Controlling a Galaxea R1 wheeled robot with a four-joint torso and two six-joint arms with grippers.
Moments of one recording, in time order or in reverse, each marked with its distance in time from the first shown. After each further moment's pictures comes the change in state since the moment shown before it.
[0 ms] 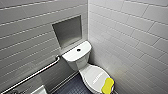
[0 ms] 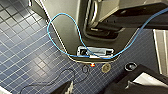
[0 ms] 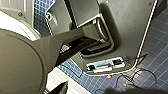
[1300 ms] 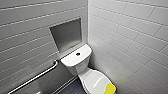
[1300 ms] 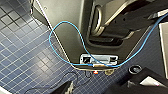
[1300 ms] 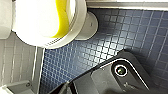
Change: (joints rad) left arm 0.044 0.050 -0.086 -0.001 0.010 -0.001; right arm 0.324 -0.264 0.087 0.008 0.070 0.301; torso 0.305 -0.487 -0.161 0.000
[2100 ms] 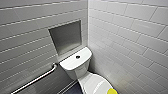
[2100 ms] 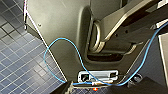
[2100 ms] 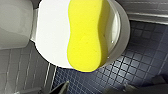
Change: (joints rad) left arm 0.011 0.014 -0.005 0.000 0.003 0.000; right arm 0.206 0.095 -0.040 -0.024 -0.169 0.042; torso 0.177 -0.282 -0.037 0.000
